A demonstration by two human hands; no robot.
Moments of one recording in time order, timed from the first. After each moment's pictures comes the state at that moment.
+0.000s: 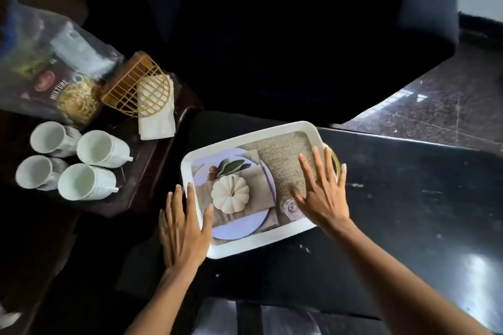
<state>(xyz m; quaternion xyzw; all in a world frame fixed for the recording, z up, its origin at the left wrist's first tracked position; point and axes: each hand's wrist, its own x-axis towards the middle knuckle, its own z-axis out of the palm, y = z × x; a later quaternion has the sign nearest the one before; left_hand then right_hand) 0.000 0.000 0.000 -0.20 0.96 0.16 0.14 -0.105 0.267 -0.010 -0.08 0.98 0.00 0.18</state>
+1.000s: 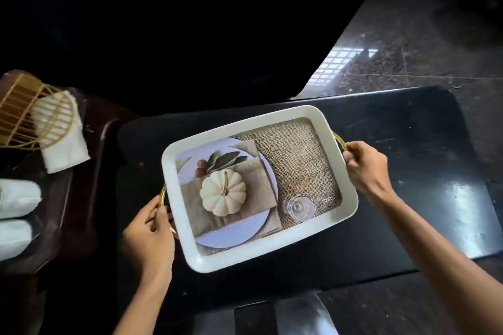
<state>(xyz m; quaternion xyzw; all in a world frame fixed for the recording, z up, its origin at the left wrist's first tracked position) -0.029 0.046 -0.020 -0.41 0.78 0.48 -0.01 -0.097 0.432 -0.005 0.28 0.92 -0.28 0.07</state>
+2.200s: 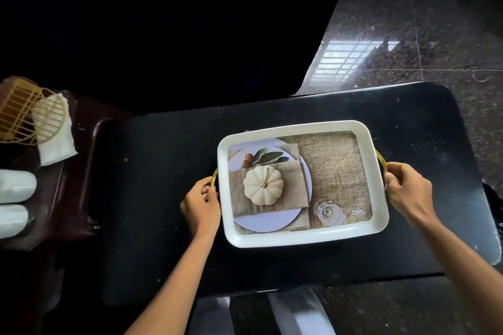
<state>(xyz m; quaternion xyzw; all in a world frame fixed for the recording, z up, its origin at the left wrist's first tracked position) -0.048 0.188 -0.036 -0.35 0.83 0.42 0.07 -0.038 0.567 -0.017 0.34 0.89 -0.28 0.09</state>
